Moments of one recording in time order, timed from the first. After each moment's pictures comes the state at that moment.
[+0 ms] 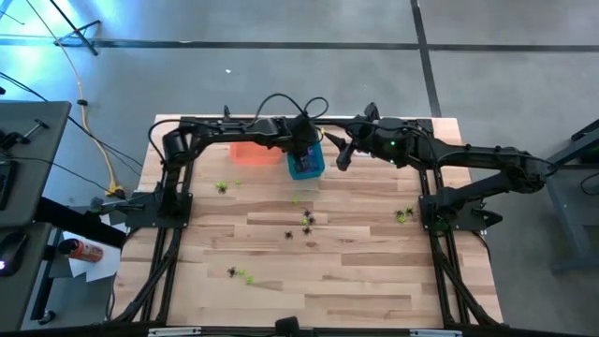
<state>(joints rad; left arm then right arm) 0.41 2.04 1.51 -0.51 -0.04 0.16 -0.19 1.22 1.04 -0.02 0.32 -0.04</state>
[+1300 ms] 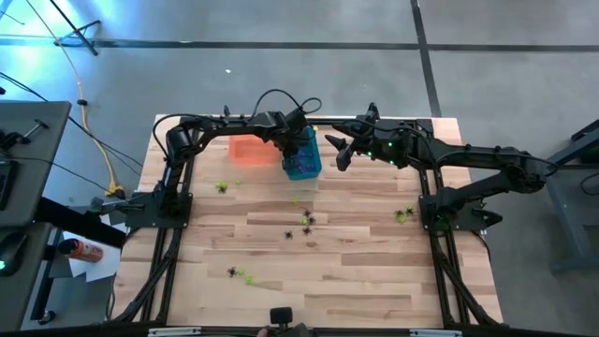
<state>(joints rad) 0.50 2.09 1.51 -0.60 0.01 0.40 -0.19 1.22 1.05 -0.09 0.32 0.18</state>
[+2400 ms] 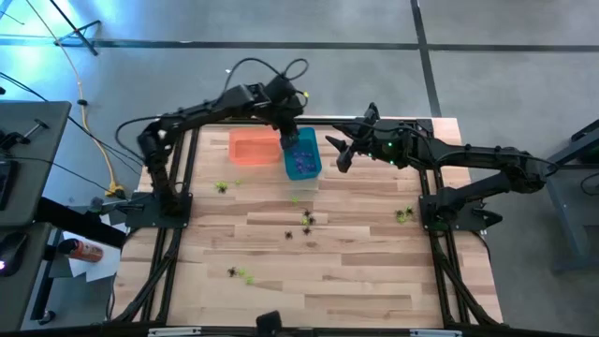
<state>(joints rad) 0.53 1.83 1.69 -0.81 0.13 0.18 -0.19 1.22 1.05 -0.09 0.32 0.03</state>
